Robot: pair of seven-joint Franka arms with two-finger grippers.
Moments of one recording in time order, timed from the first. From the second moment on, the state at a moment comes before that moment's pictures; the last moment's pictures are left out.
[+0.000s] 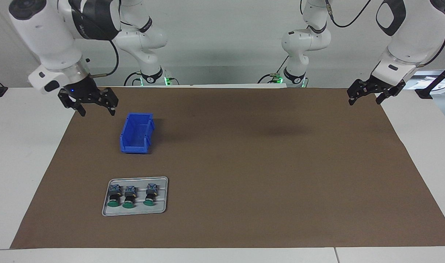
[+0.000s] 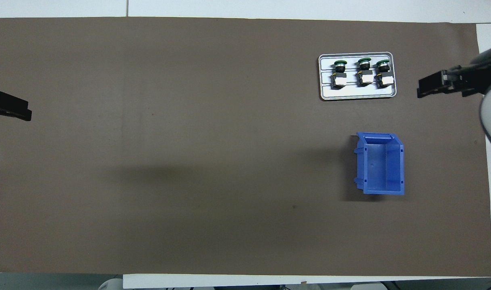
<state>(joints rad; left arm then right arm) 0.03 -0.02 -0.11 -1.61 0.05 1.54 0.03 0.16 0.13 -0.15 -1.57 0.01 1.72 0.02</state>
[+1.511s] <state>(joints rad) 0.03 -0.03 -0.12 -1.62 0.04 1.53 0.03 0.26 0.62 -0.15 -1.57 0.09 2.30 0.05</state>
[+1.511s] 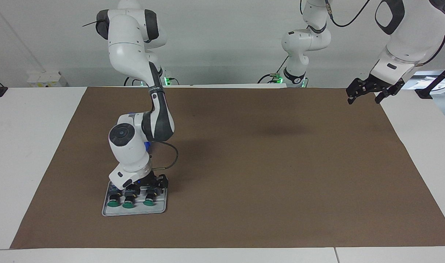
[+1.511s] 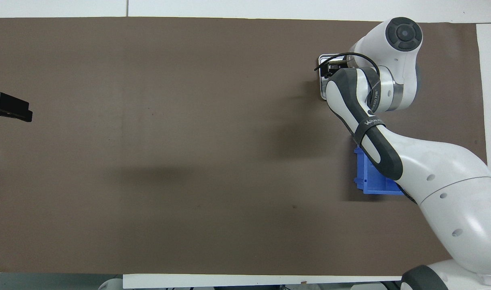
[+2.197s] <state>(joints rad) 0.03 -0.03 -0.12 -1.62 0.04 1.53 0.03 0.26 0.60 -0.15 -1.53 0.10 2.19 0.05</state>
